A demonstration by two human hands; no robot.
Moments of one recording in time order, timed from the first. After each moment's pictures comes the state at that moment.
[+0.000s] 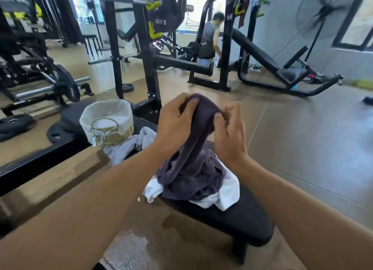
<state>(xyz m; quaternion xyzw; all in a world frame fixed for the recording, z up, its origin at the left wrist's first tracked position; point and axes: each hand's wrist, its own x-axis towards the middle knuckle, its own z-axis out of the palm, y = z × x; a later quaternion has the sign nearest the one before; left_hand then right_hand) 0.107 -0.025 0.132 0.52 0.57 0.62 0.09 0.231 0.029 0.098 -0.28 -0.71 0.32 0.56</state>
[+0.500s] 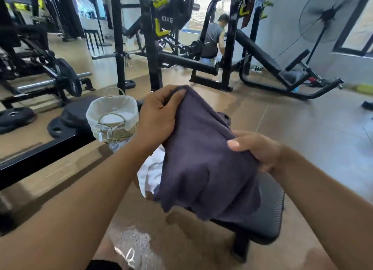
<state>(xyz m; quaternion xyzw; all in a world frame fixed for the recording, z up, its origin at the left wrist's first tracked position) 0.065 -0.074 0.155 0.52 0.55 0.65 0.08 0.274 -0.001 0.150 -0.12 -0.64 0.76 0.05</state>
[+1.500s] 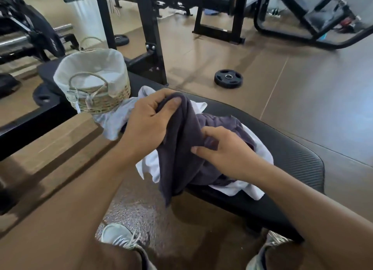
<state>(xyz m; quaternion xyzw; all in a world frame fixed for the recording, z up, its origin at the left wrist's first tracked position) 0.023 -0.029 0.031 0.53 0.60 0.56 0.19 0.196 0.040 -0.006 -0.34 -0.86 0.34 0.17</state>
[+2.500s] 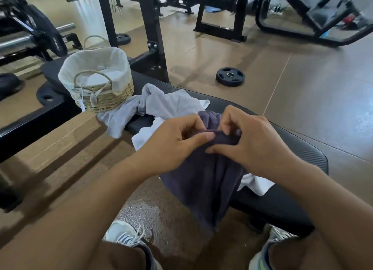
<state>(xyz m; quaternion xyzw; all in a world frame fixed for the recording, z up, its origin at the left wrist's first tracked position) 0.040 -0.048 0.009 0.61 0.58 0.45 0.30 0.220 0.032 0.027 -0.30 -0.89 0.22 0.25</state>
